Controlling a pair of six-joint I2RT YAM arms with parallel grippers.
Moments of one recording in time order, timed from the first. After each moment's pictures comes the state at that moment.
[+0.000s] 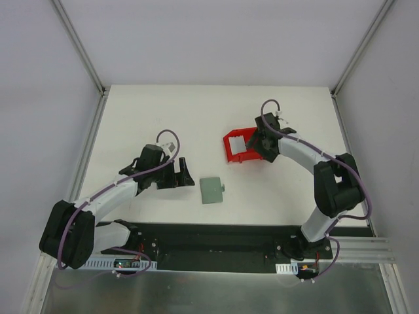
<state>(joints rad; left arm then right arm) -0.40 1.17 0.55 -0.25 0.39 -0.56 0.42 1.71 1.14 -0.51 0.23 0.94</state>
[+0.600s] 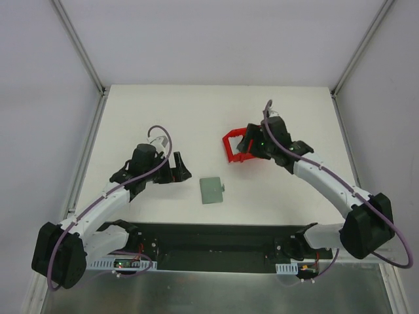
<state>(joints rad) -0.40 1.01 0.55 -0.26 0.29 -0.55 0.51 1.34 1.05 -0.42 0.07 0.65</state>
